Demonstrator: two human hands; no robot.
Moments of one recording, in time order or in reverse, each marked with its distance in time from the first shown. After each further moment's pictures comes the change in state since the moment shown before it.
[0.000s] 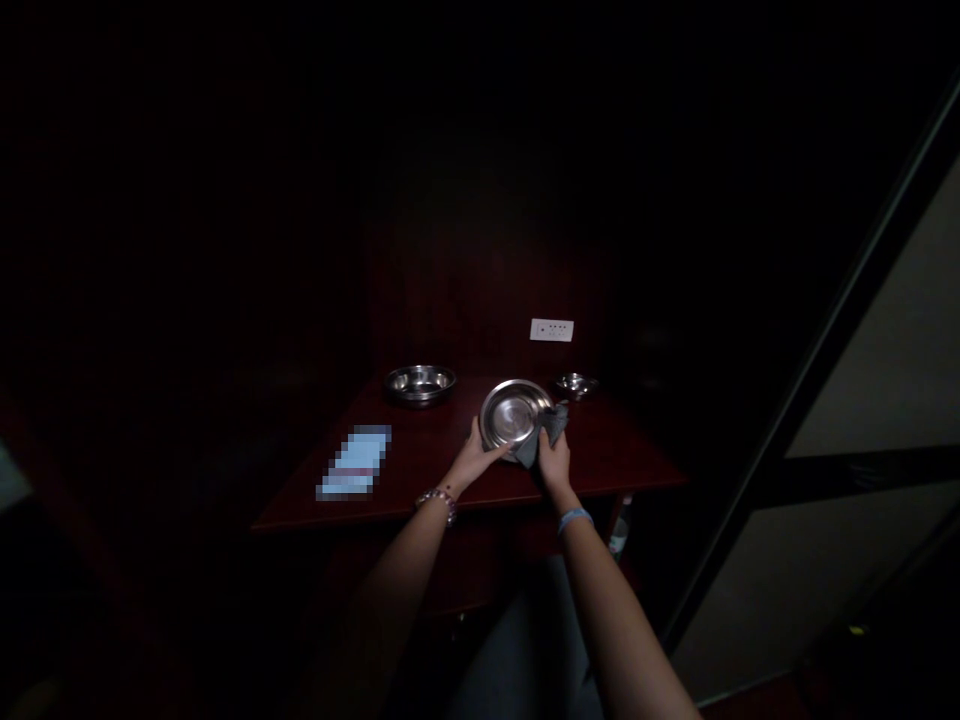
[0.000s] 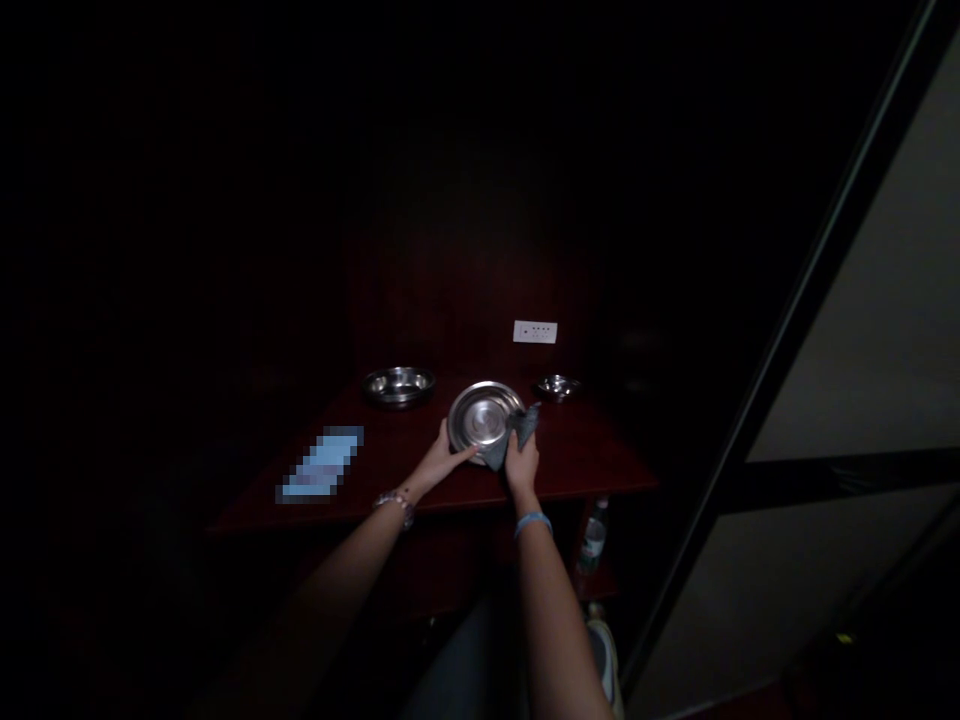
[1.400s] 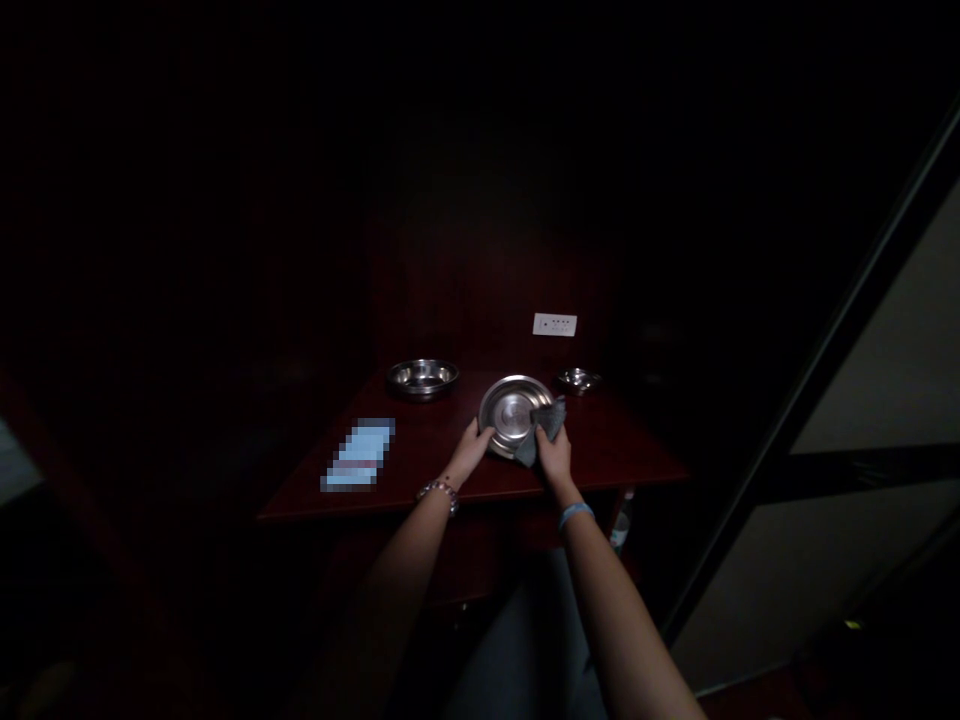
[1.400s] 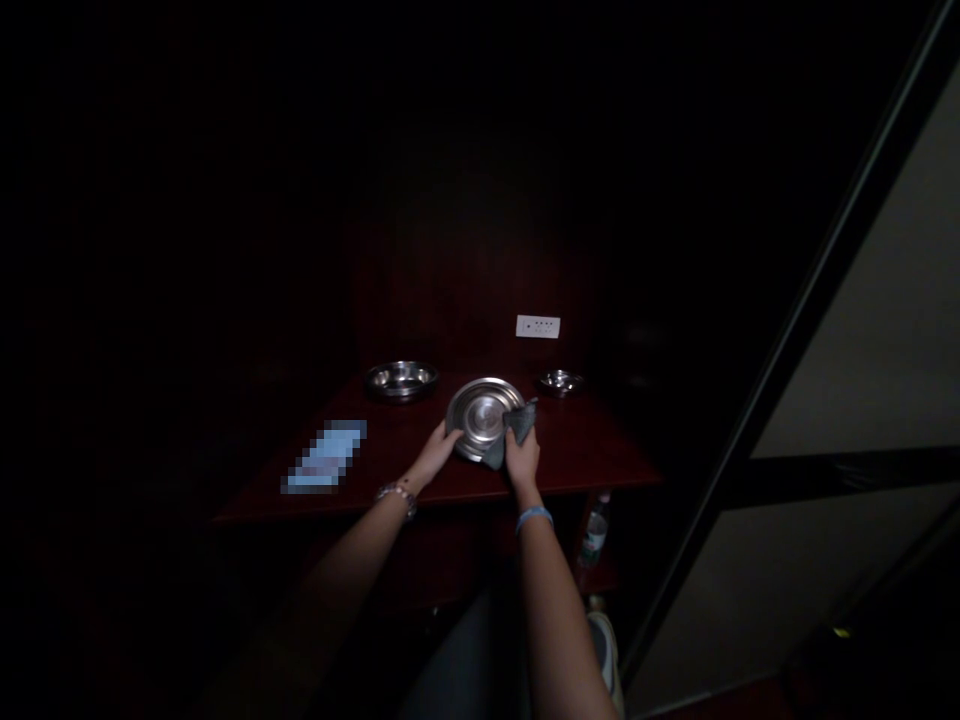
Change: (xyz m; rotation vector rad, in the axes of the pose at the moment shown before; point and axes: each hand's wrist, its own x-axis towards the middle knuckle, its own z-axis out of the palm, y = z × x) left_hand 0.009 -0.007 0.001 -0.129 0.128 -0.118; right_hand -0.001 -0.001 -0.001 0.019 -0.039 0.001
